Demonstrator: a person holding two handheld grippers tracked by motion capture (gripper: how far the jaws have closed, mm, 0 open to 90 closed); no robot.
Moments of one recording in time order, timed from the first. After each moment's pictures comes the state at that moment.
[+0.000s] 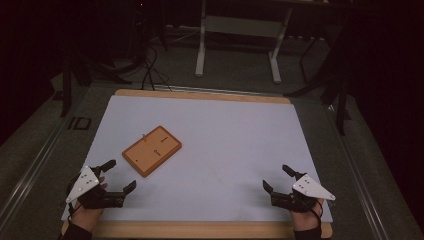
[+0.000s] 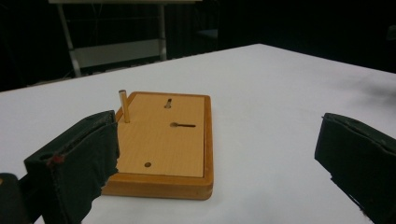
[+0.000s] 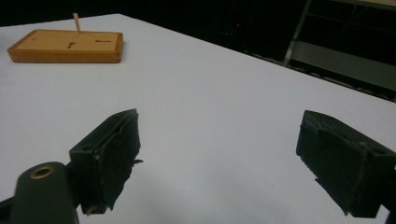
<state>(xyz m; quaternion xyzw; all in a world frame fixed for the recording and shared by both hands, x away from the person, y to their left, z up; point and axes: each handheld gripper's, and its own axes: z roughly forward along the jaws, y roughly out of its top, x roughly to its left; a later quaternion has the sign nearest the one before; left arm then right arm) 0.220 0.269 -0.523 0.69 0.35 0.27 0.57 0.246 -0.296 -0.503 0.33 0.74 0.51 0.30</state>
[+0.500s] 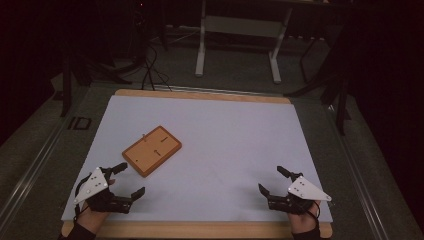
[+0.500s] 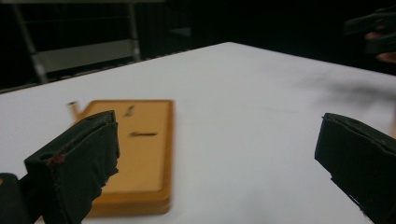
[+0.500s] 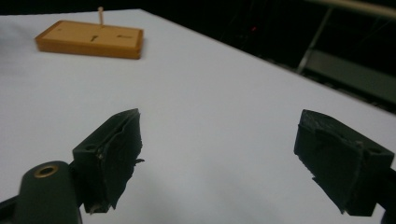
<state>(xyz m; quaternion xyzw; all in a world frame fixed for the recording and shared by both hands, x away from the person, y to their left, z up) 0.216 0.244 -0.513 0.72 0.30 0.22 0.58 0.242 -0.286 -0.499 0.29 0.76 0.50 0.29</state>
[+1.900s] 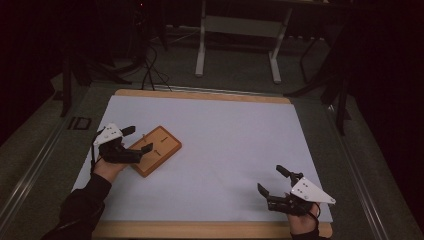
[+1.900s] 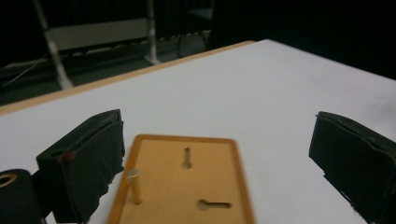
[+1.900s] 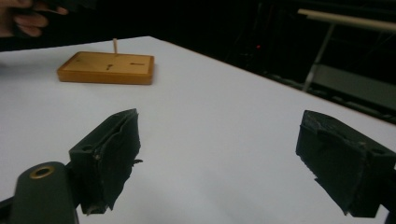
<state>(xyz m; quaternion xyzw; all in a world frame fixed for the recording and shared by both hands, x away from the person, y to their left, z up) 0.335 0.247 -0.486 0.73 0.36 0.22 0.54 0.237 -0.283 -0.492 0.28 0.74 0.54 0.28</state>
